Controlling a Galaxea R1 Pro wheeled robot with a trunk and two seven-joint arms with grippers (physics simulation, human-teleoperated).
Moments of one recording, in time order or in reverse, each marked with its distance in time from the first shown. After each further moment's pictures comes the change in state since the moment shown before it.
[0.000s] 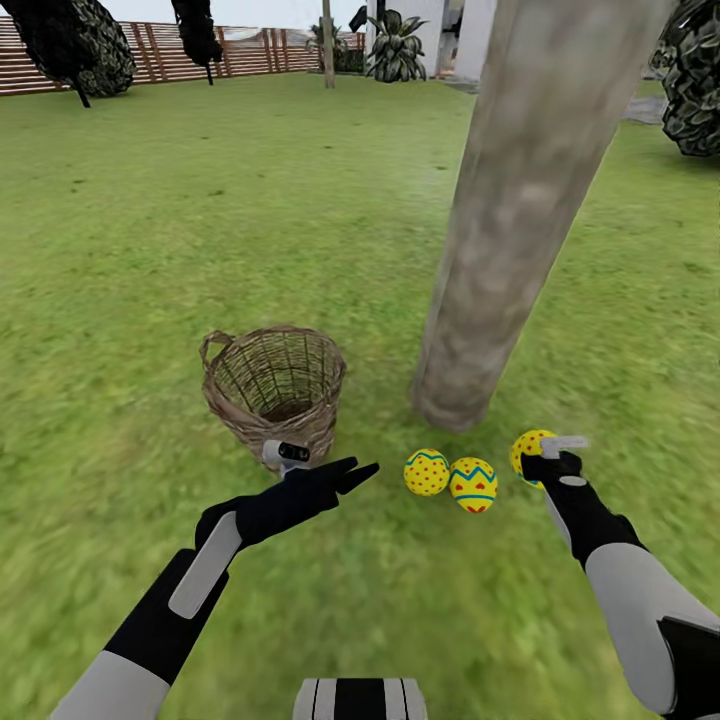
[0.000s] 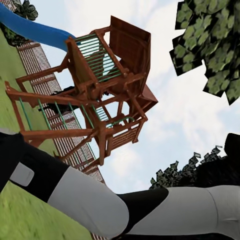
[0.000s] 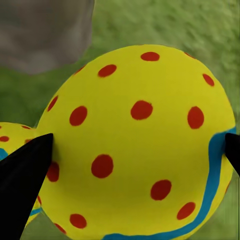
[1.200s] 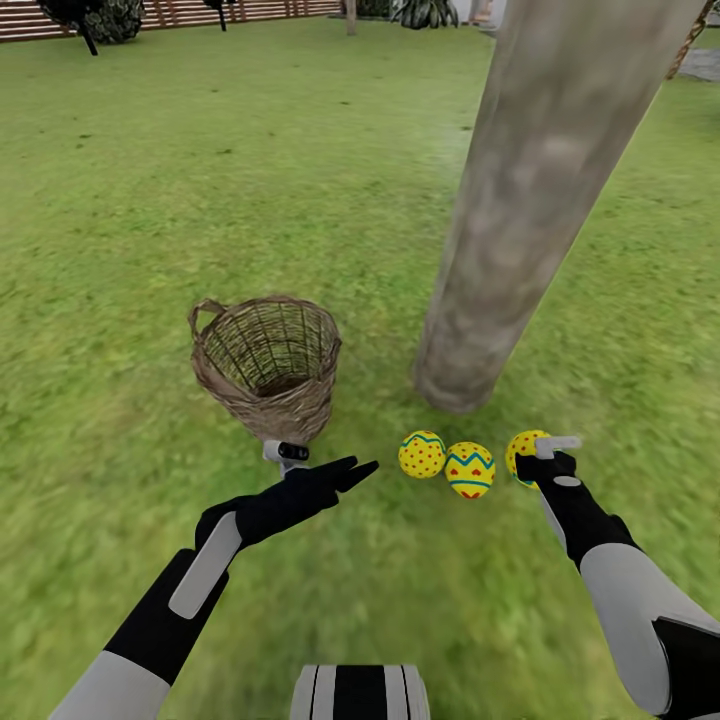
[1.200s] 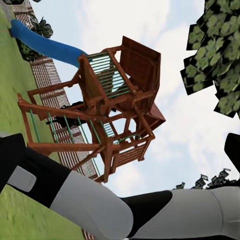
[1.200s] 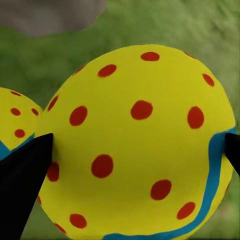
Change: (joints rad) left arm 0.000 0.000 -0.001 0.001 -0.002 -0.024 0.001; right arm 0.001 0.015 0.003 0.001 0.003 0.000 0.003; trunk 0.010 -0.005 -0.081
